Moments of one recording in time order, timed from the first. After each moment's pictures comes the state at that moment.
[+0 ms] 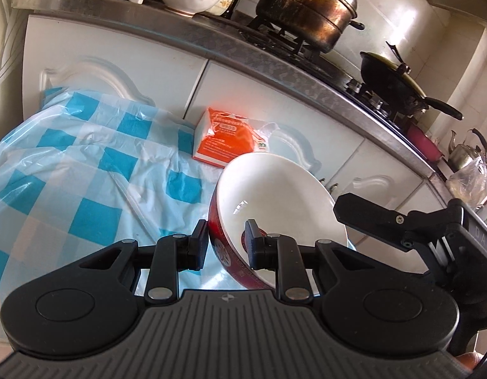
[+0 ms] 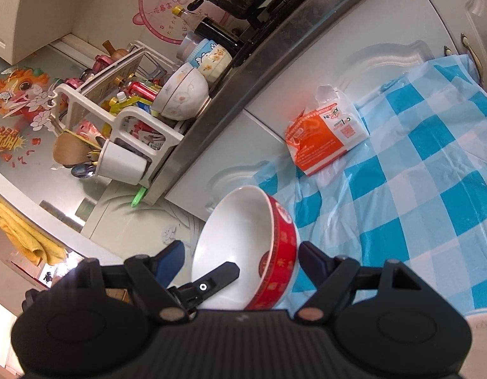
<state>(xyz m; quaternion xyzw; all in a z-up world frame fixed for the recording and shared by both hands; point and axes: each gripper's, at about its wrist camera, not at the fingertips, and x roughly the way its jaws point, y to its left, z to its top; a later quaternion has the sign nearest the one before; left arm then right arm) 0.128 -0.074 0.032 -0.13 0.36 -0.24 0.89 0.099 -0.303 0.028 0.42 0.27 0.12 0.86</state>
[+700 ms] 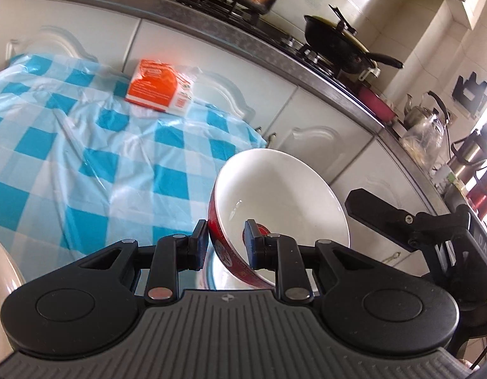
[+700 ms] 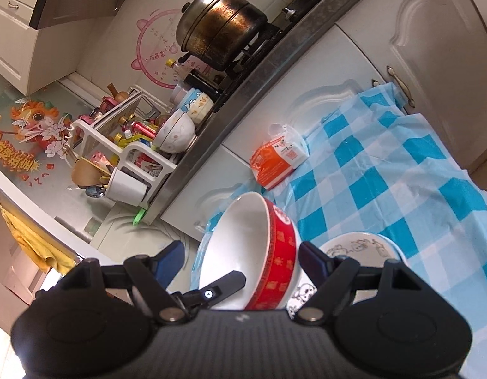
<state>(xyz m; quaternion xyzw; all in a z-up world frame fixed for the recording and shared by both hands) 0.027 -0.128 0.020 -0.12 0.38 -0.31 0.86 -0.047 -0.348 0.026 0.44 0.21 0.07 0.87</state>
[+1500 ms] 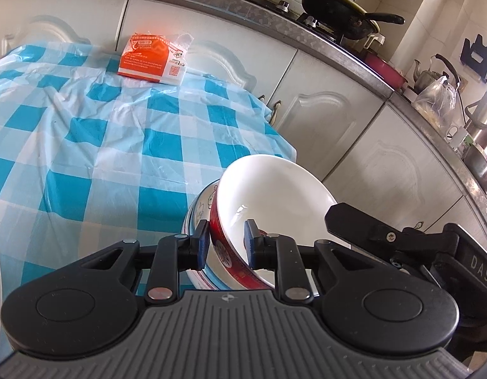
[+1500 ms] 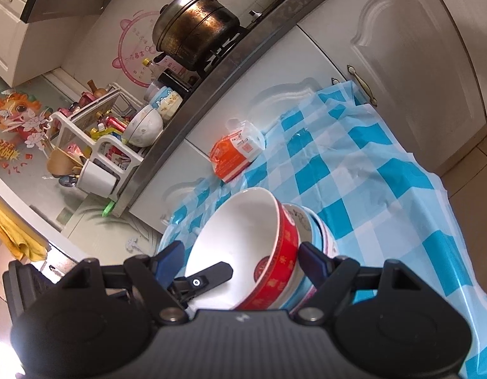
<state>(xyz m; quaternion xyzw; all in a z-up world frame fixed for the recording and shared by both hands) 0.005 -0.159 -0.019 -0.07 0.39 -0.30 0.87 -0.081 -0.359 -0.019 0.41 0.22 0.03 0.89</state>
